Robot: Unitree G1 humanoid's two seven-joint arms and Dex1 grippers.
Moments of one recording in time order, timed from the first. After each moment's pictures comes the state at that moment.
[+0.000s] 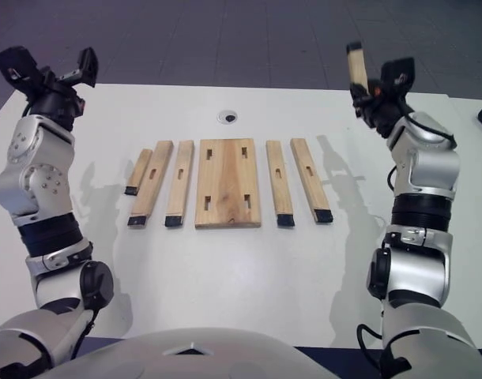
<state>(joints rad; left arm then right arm) -0.57 0.23 0.40 -0.16 -0.58 0.69 -0.06 -0.65 -0.53 -0.24 0.18 0.27 0.46 0.46</state>
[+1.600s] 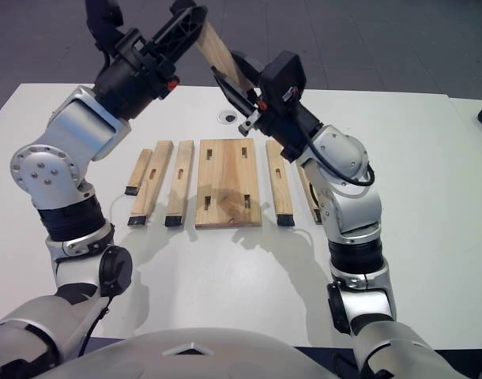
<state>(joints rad) -0.71 0.12 0.25 -0.23 -1.22 0.90 -0.02 -0.48 -0.31 0.08 -0.35 0.30 0.32 0.51</state>
